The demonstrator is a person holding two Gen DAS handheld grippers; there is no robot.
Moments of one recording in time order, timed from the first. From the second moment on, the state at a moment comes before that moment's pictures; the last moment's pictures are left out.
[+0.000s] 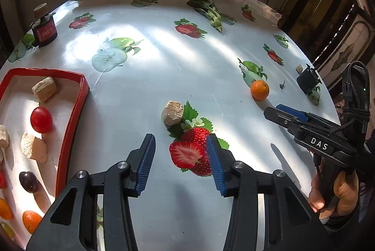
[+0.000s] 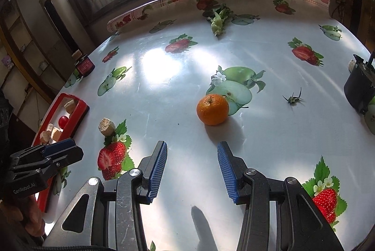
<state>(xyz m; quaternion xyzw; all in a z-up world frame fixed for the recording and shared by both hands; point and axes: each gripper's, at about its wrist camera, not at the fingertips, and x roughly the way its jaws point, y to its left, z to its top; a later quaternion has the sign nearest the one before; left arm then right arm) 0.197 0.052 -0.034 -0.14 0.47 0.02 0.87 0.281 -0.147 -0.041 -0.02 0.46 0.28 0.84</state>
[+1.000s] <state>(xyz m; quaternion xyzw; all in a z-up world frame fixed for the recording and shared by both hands) 0.185 0.053 -0.038 -0.11 0.46 0.04 0.88 0.268 -0.123 -0.030 -0.02 0.44 0.32 0.84</state>
